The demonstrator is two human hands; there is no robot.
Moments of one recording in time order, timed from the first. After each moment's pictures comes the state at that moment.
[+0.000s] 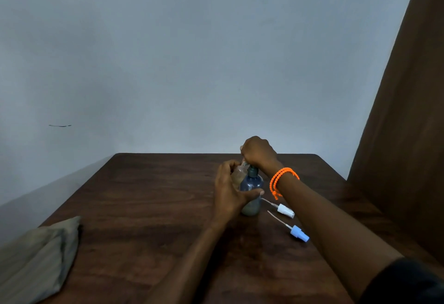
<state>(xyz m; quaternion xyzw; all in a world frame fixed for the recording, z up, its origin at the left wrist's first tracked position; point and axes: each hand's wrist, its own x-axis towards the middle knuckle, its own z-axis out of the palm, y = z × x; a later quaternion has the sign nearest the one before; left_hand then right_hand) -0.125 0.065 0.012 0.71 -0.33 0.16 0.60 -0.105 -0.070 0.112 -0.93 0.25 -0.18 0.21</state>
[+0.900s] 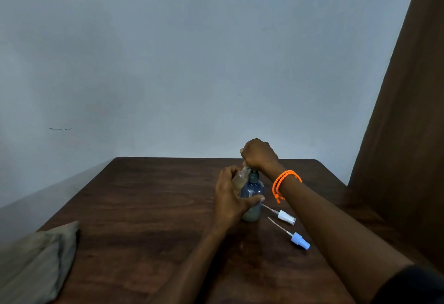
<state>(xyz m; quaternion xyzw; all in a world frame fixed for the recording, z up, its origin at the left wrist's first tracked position) -0.127 0.065 0.013 0.70 -0.33 0.17 0.61 -0.100 -0.075 0.115 -0.93 0.23 -0.17 0.25</state>
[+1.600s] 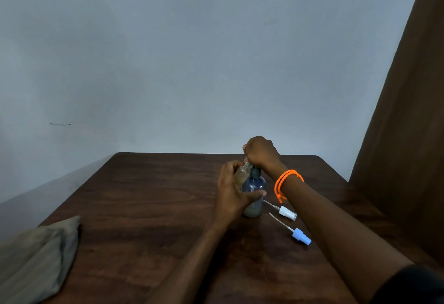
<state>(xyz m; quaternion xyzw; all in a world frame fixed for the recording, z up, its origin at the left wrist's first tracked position) -0.124 0.065 0.013 0.70 -0.34 0.16 0.61 -0.101 -0.074 0.108 -0.91 0.24 -0.19 0.26</state>
